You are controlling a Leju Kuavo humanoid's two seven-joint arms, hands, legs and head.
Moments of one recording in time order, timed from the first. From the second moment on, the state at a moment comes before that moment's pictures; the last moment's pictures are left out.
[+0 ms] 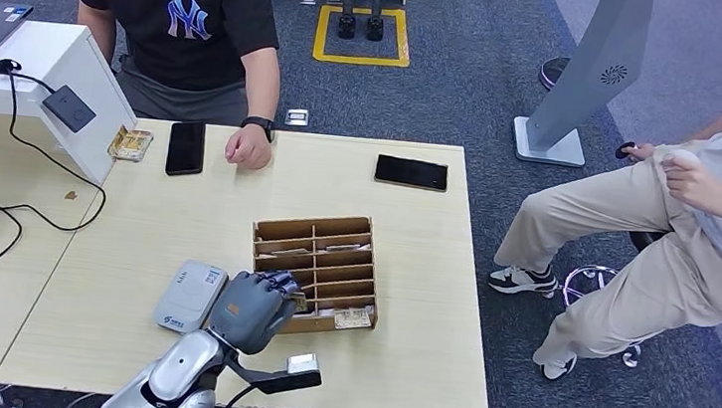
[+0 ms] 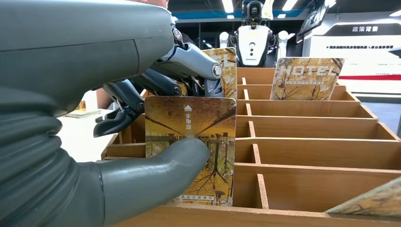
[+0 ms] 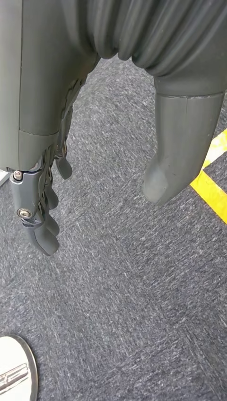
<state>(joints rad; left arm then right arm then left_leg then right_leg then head) -0.19 0.09 -0.73 -1.22 -1.22 0.44 -0.05 -0.05 0.29 -1.28 -0.56 0.75 -0.53 -0.29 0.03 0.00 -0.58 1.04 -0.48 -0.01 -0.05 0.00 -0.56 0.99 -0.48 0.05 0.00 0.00</state>
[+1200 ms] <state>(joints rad) -0.16 0.06 -0.73 -1.27 -1.06 0.48 -0.16 -0.05 0.29 -1.28 -0.55 0.74 -0.53 -0.30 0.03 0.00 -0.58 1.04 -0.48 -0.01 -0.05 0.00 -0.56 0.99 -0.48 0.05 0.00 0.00</state>
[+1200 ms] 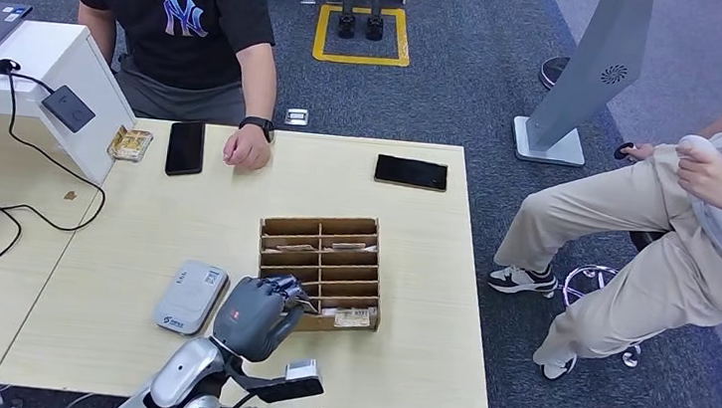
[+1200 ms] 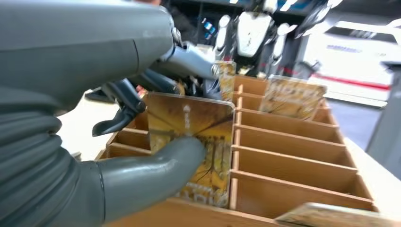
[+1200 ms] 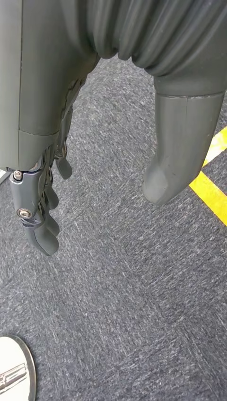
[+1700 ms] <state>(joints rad) -0.15 0.04 -0.69 -1.32 -0.92 0.52 -0.24 -0.05 0.29 -1.29 -0.54 0.73 -0.53 -0.31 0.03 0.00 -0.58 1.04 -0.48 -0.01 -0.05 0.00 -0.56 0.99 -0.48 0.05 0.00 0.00</state>
